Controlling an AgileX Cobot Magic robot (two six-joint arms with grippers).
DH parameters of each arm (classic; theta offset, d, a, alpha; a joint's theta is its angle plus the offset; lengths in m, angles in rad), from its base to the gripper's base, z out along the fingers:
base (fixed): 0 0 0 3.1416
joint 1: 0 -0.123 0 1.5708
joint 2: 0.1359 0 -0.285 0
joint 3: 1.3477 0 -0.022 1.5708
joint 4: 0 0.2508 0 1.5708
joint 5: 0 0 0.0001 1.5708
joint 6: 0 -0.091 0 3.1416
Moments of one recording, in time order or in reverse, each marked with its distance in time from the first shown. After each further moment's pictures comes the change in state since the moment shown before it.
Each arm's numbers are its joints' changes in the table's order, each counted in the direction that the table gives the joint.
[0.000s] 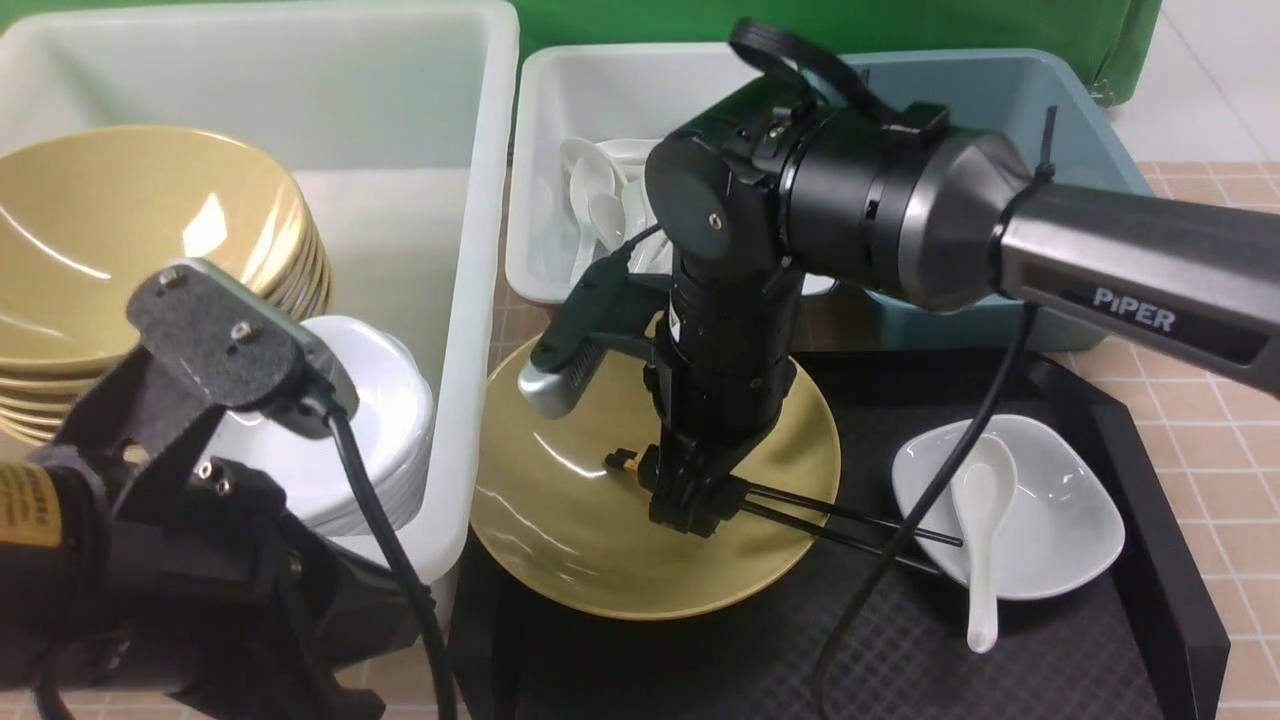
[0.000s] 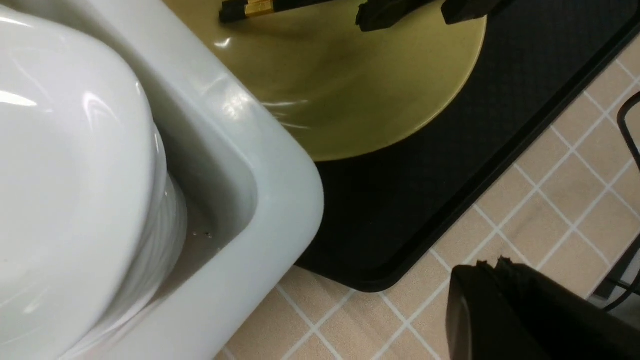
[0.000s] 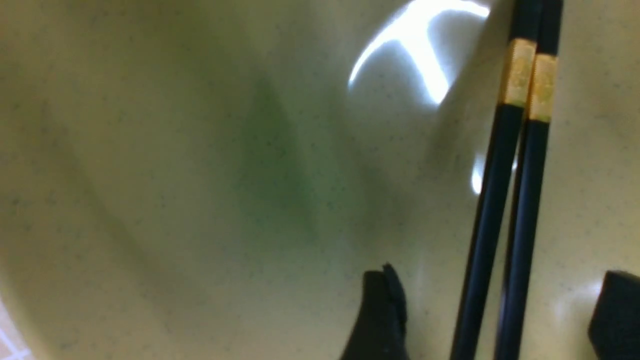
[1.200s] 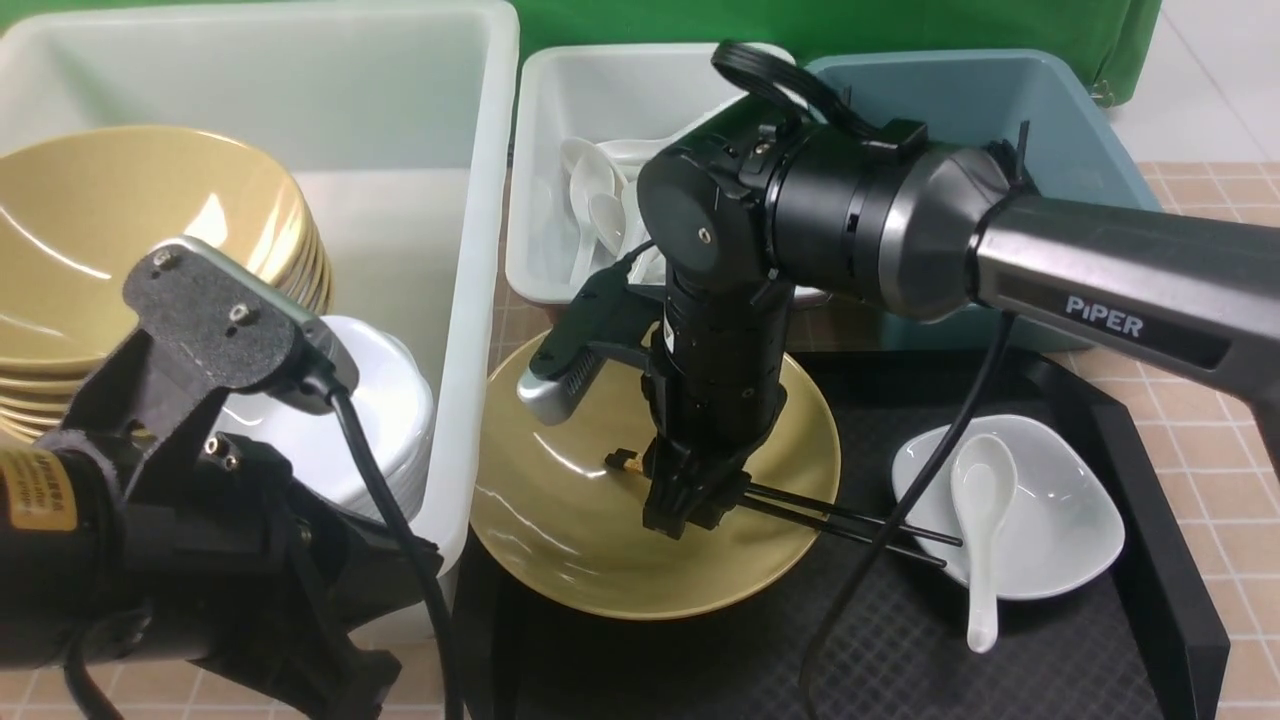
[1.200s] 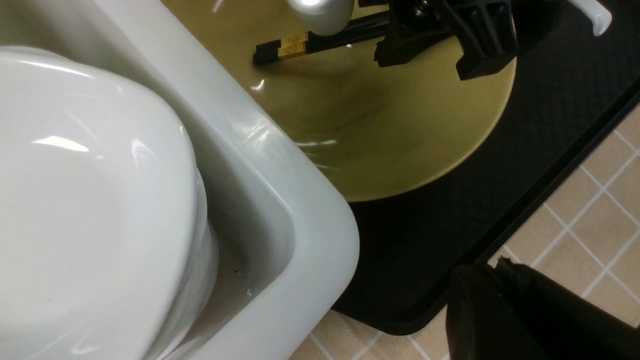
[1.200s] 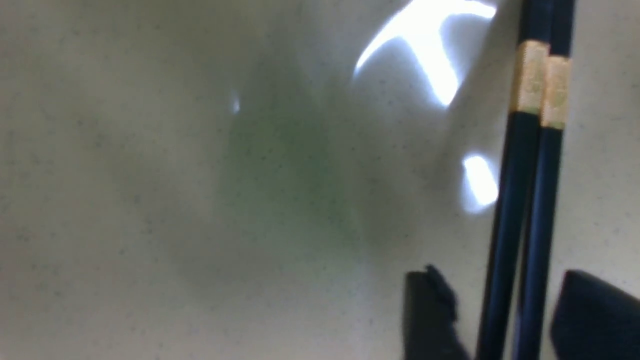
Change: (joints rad) right arm 0.000 0.024 -0.006 0.000 0.002 -0.033; left arm 0.000 0.000 0.020 0.011 0.104 -0.004
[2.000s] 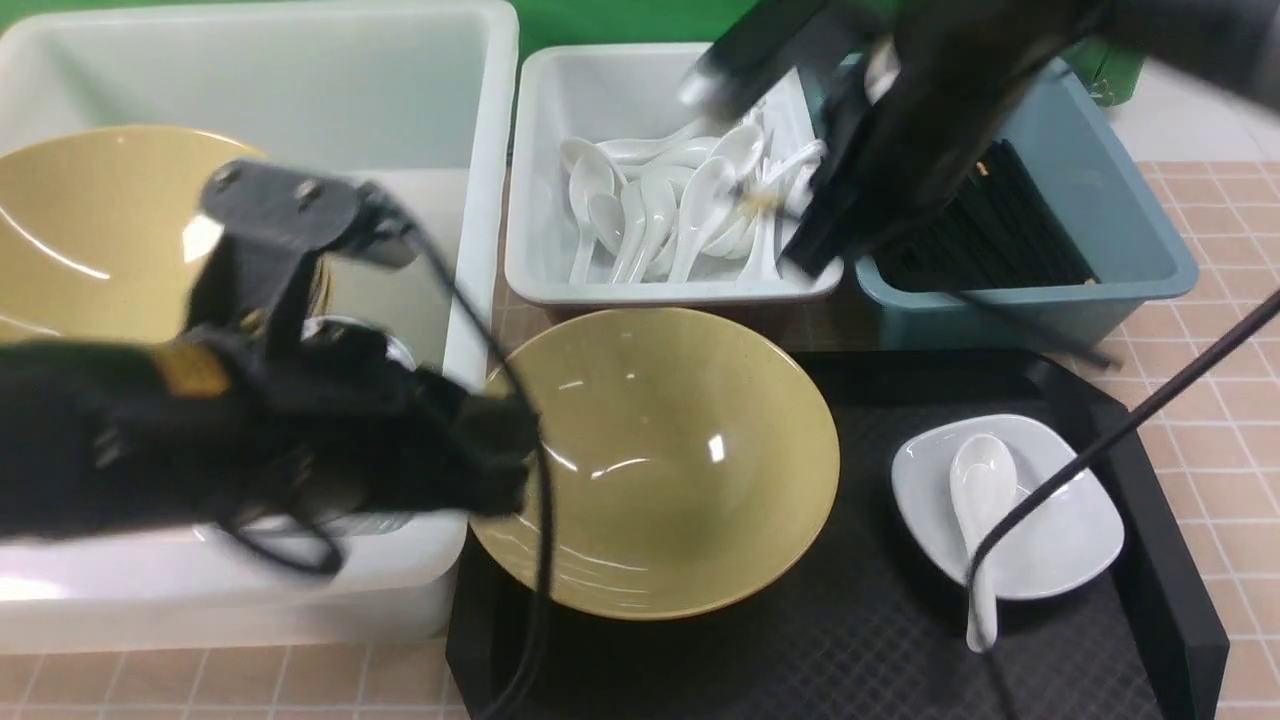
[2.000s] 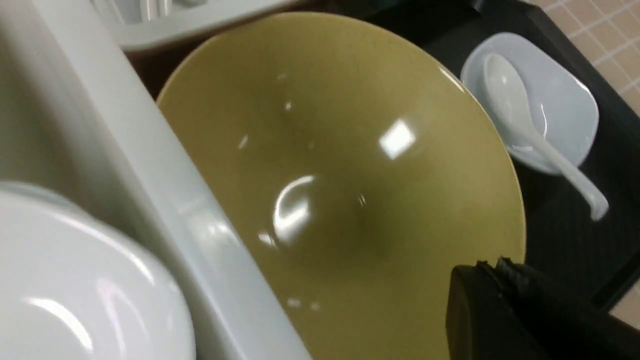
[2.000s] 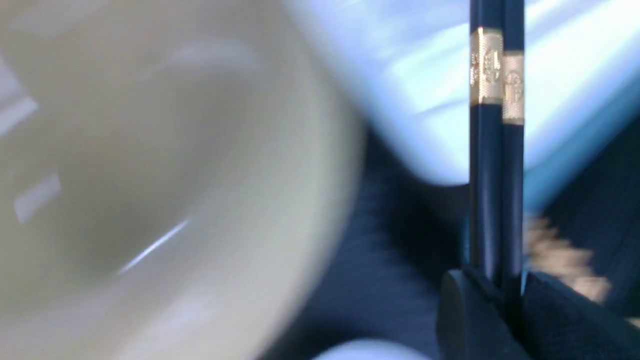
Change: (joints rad) right arm 0.255 -0.276 -0.003 -0.136 0.146 -0.175; left arm 0.000 0.223 -0.038 -0.192 0.366 -0.005
